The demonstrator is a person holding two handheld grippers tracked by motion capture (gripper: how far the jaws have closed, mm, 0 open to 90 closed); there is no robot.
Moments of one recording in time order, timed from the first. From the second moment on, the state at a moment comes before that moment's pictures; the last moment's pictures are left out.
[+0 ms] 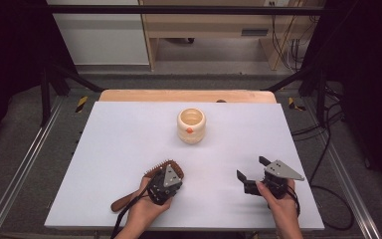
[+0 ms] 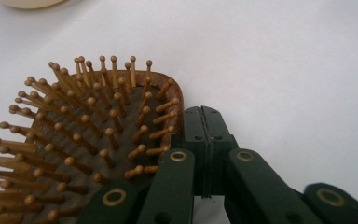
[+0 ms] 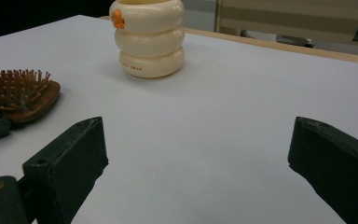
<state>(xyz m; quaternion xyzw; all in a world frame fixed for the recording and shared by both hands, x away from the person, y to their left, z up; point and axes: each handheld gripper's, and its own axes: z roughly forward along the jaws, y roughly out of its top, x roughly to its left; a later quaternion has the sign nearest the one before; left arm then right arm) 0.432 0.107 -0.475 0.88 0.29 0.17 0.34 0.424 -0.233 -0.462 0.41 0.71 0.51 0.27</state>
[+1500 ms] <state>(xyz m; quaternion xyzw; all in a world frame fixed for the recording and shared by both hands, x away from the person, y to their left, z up) 0.412 0.182 -0.403 0.81 0.34 0.22 0.42 0.424 -0.233 -0.462 0.41 0.71 0.50 0.27</state>
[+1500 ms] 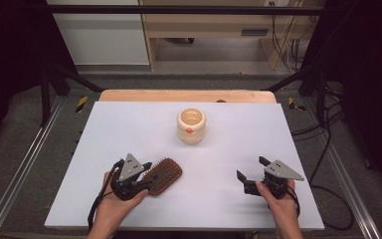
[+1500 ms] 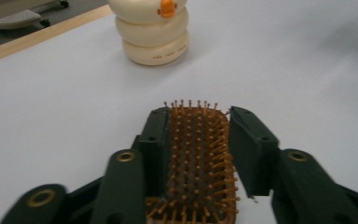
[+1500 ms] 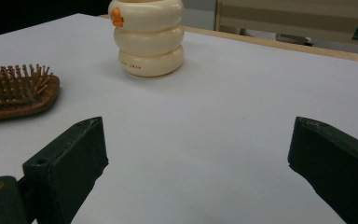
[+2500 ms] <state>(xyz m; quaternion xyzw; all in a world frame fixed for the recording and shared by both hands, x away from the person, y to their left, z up) 0.419 0.209 -0.424 0.87 0.36 0.15 0.30 0.424 -0.233 -0.463 0.41 0.71 0.50 0.27</state>
